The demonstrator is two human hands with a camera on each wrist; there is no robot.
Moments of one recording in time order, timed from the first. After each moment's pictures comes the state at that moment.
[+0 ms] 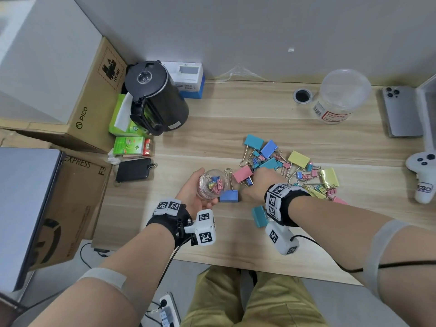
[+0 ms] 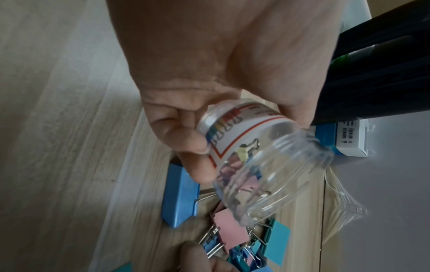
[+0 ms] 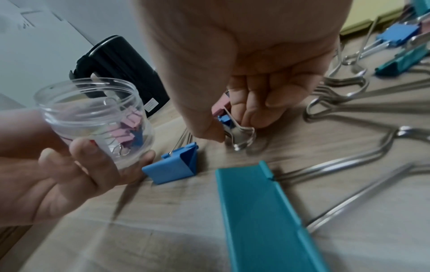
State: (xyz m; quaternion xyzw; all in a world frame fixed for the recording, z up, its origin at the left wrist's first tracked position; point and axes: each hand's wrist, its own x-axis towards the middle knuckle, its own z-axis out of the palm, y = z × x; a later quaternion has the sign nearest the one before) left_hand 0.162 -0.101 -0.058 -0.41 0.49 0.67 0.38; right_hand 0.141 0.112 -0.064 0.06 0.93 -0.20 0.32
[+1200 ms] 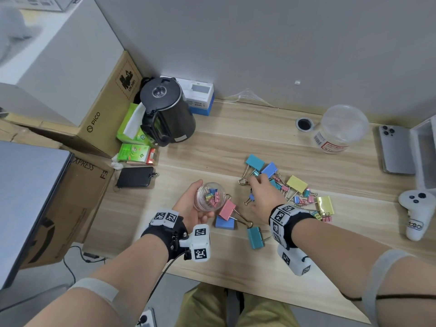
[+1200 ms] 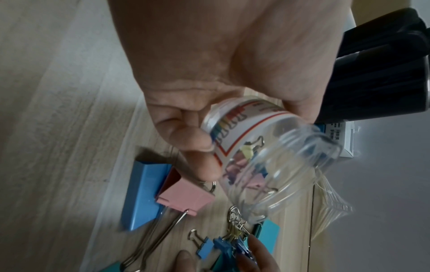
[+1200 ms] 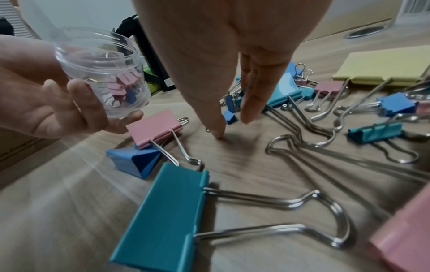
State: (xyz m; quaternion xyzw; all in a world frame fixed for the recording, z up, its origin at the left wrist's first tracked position) left_hand 0.163 -0.101 -0.042 -0.40 0.48 0.69 0.35; right_hand 0.132 0.122 -0.062 -0.09 0.95 -0.14 0.25
